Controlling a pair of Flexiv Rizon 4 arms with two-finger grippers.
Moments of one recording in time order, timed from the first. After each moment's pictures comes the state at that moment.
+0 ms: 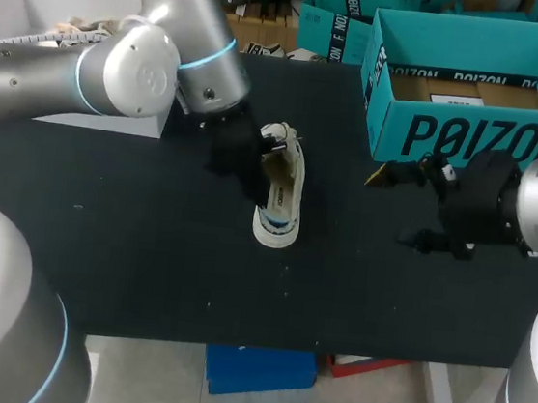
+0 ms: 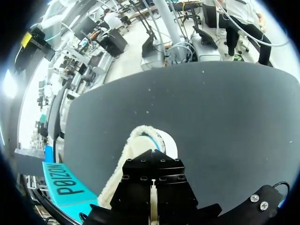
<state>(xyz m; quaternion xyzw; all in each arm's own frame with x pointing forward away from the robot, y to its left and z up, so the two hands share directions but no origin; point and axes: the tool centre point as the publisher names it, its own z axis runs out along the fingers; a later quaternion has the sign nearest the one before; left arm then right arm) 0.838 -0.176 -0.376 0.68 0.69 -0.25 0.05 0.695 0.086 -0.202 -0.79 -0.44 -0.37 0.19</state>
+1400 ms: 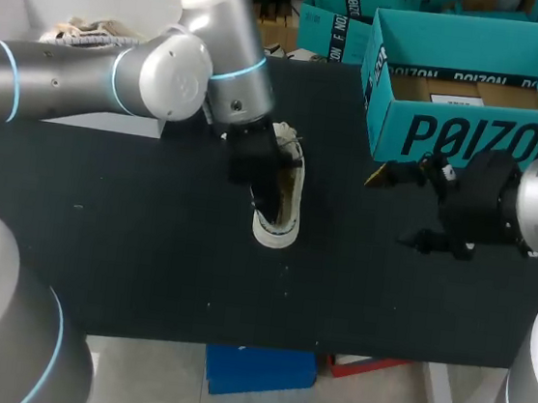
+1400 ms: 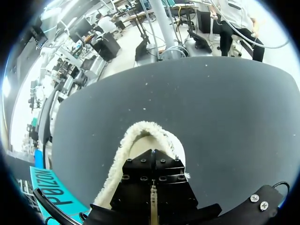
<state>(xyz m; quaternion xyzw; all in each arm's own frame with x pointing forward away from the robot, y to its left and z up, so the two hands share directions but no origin) 0.835 -0.195 -0.412 0.69 0.68 -0.24 -0.01 0.695 0.086 -0.202 -0.79 -0.44 -0.37 0.19</state>
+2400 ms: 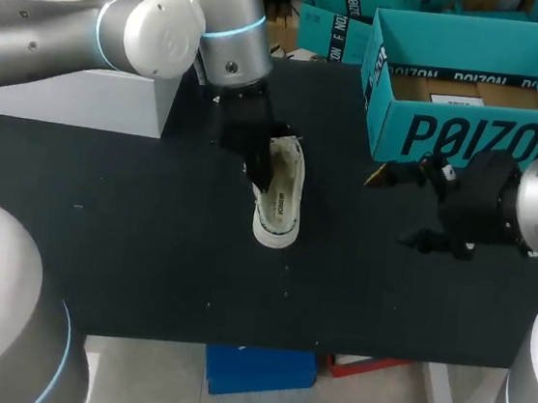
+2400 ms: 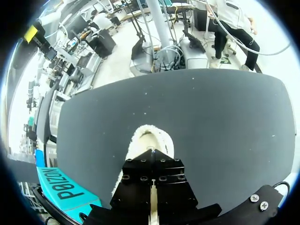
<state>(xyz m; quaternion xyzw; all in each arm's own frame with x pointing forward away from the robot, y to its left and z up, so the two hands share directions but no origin) 0.843 -0.172 -0.340 0.70 0.69 -0.20 0.00 0.695 0.086 -0.202 -0.79 -0.44 -0.37 0.19</state>
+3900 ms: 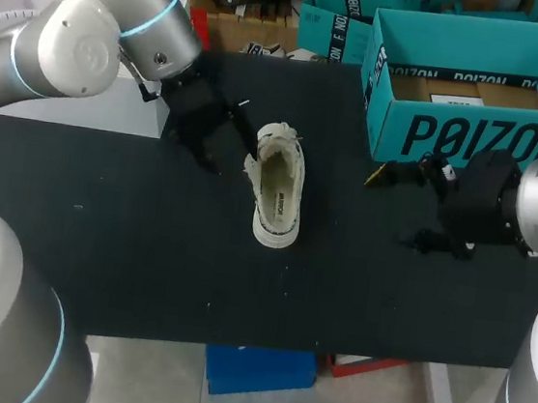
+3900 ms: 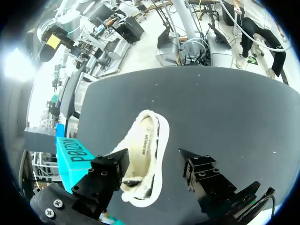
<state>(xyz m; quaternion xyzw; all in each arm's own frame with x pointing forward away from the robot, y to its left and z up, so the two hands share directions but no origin) 0.867 -0.124 -0.313 0.61 0.74 -0.24 0.12 0.695 0.086 -0.202 -0.79 -0.44 -0.37 0.19</state>
